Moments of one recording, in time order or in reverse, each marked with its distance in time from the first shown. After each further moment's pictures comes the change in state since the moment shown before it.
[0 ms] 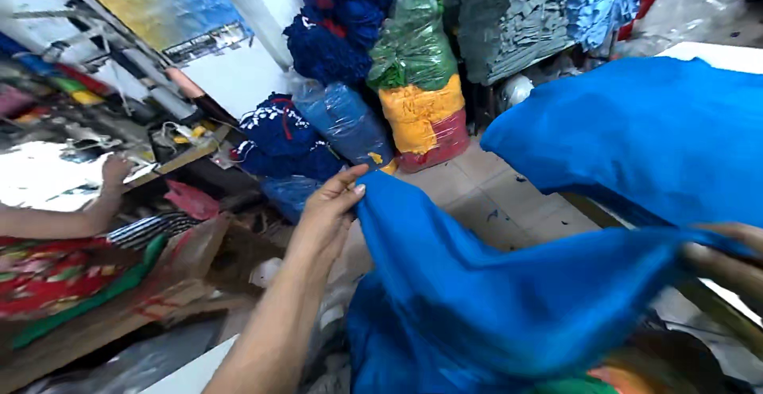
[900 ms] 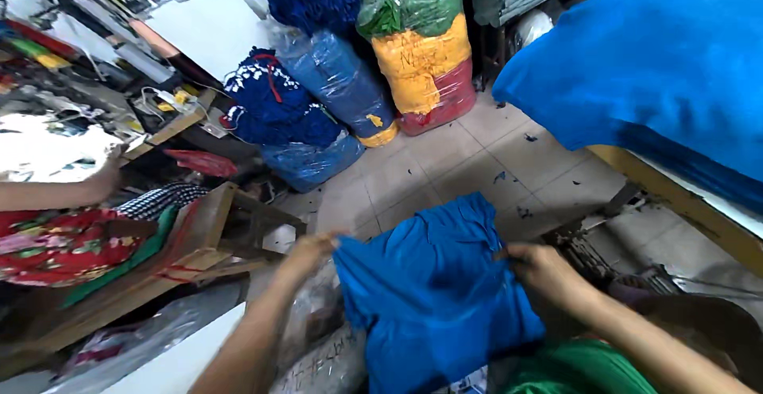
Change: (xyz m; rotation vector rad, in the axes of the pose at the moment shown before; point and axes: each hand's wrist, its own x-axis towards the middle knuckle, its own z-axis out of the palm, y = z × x) left_hand -0.039 -0.100 -0.107 0.816 -0.120 -0.457; right_hand 0.012 0.063 0.167 -0.135 -0.628 0.316
